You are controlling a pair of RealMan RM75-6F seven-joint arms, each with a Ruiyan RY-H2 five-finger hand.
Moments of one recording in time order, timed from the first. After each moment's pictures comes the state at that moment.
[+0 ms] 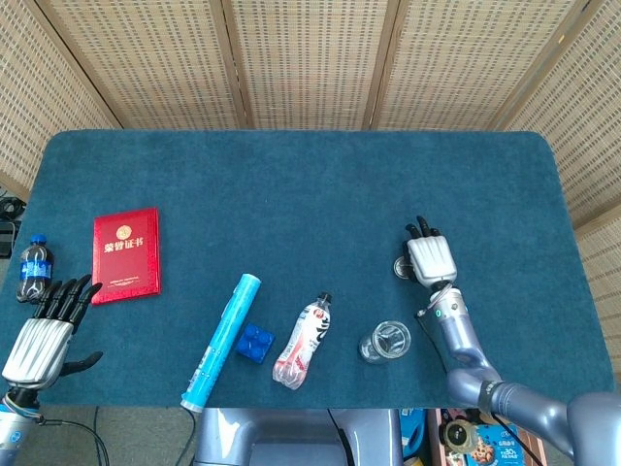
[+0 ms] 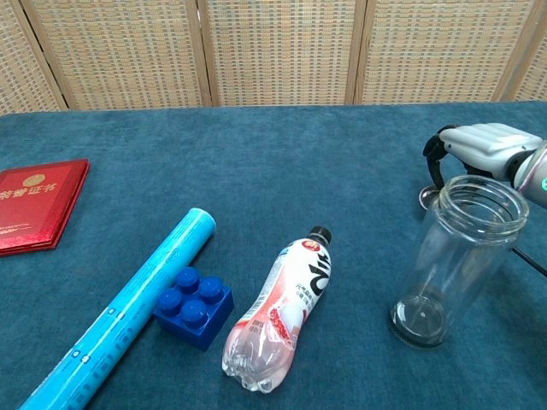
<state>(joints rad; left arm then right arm) -0.12 -1.14 0.03 -1.66 1.60 1.44 0.15 0.69 -1.67 0.23 -1.12 -1.03 0.96 -0.44</state>
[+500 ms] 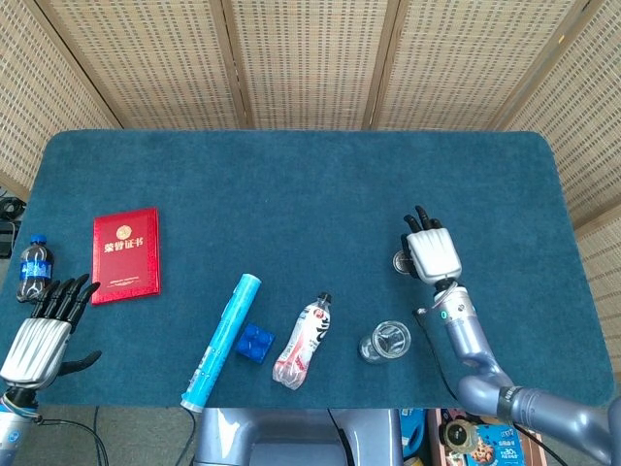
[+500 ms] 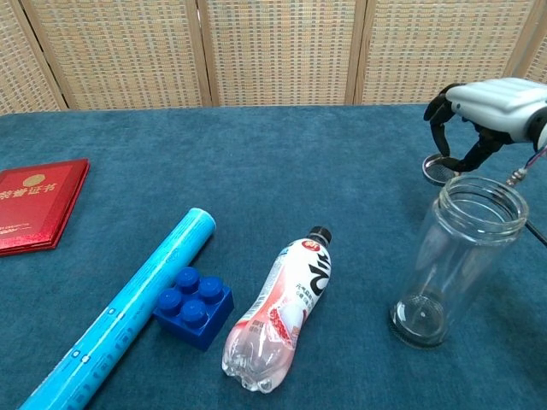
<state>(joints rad) -0.12 -1.14 0.03 -1.66 1.59 1.44 0.14 0.68 -1.49 0.26 -1.43 -1.01 1.05 -0.58</state>
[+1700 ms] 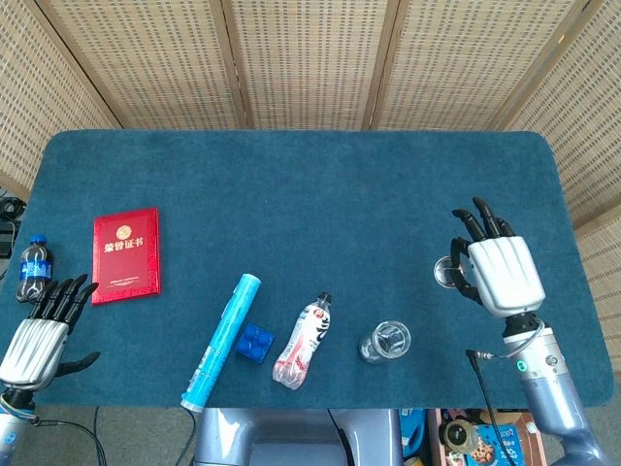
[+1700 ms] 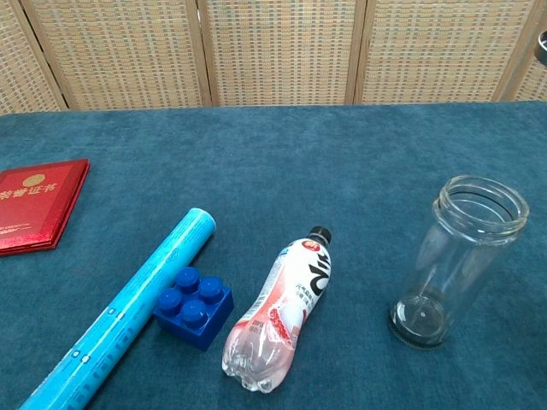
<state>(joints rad) -0.11 -1.13 0.03 -1.65 1.61 1.46 0.11 0.47 -0.92 0.25 -2.20 -1.13 1.31 -0.58</state>
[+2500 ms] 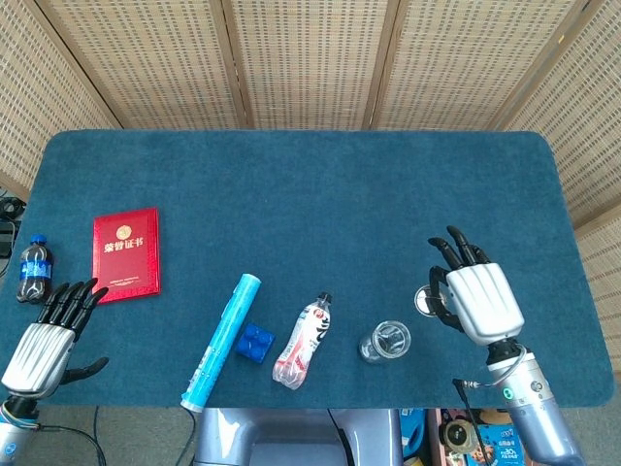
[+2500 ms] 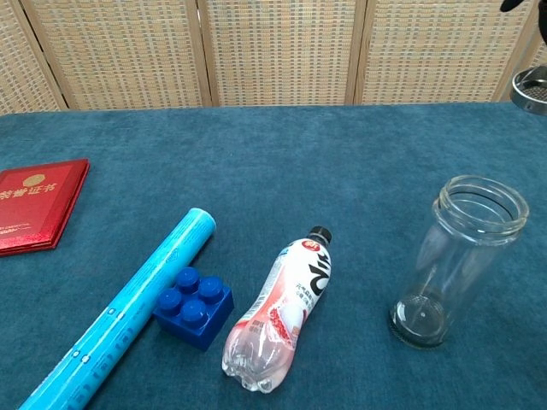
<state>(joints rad) -0.11 -1.10 0.05 -1.71 1.69 1.49 0.10 0.45 -0.96 0.18 -2.29 -1.20 1.32 -0.61</state>
